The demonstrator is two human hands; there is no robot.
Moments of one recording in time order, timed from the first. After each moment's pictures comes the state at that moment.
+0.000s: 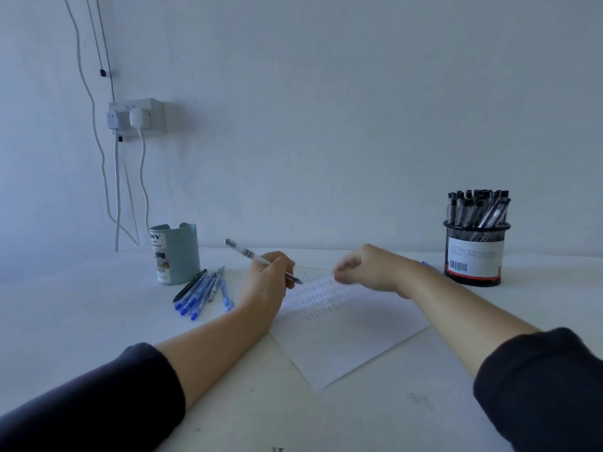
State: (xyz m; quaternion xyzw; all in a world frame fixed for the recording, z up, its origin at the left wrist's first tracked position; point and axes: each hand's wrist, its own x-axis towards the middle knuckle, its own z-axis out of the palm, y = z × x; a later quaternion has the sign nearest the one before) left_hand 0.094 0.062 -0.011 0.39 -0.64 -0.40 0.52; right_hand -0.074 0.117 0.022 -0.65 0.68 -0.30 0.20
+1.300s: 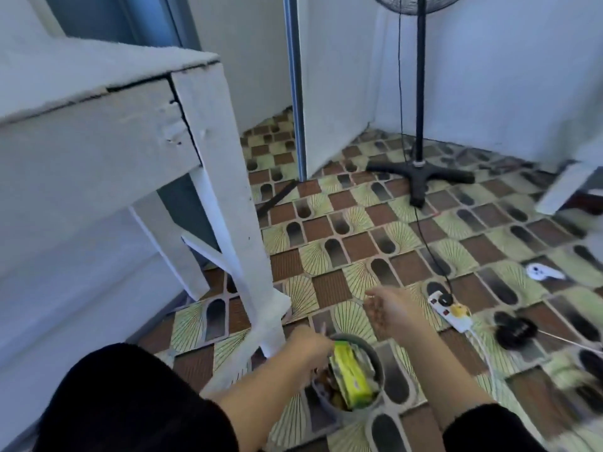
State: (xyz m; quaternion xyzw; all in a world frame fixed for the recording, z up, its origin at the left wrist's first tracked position) left_hand -0.099 0.590 -0.320 0.22 -0.79 -0.47 -0.32; right_hand -0.157 0.751 -0.359 0.28 0.66 -0.68 0.16
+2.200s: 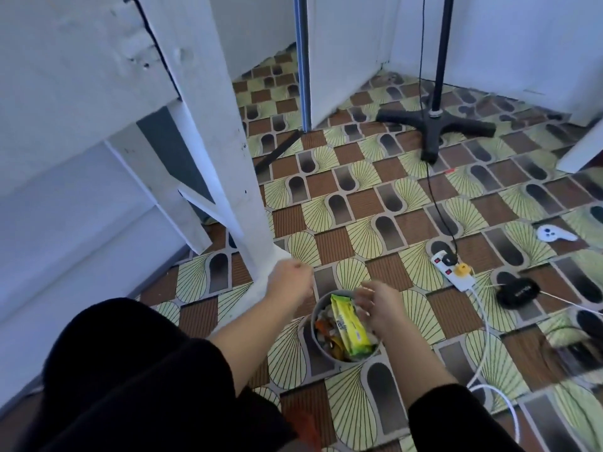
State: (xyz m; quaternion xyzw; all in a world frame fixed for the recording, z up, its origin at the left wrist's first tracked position) left_hand -0.131 0.571 -0.339 0.26 -0.79 -0.53 -0.19; right_hand -0.129 0.722 -0.409 0.43 0.51 -0.72 0.18
